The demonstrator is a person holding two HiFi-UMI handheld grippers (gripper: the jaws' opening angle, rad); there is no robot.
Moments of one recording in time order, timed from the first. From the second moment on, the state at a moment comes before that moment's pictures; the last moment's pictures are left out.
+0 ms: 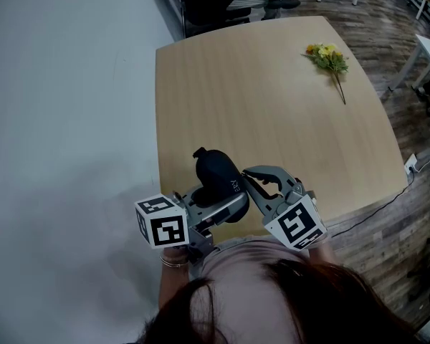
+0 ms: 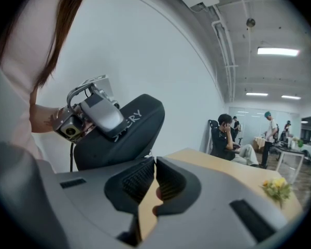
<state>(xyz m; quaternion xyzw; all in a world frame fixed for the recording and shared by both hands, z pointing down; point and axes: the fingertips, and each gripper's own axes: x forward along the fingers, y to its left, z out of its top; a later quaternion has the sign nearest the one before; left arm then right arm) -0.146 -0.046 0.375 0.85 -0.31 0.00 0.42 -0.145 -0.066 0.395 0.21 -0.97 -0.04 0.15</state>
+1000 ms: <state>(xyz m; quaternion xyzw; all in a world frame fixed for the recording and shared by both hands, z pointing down) -0.133 -0.032 0.398 0.85 -0.29 0.07 0.43 -0.141 -0.072 0.400 0.22 -0.96 -0.04 0.16</state>
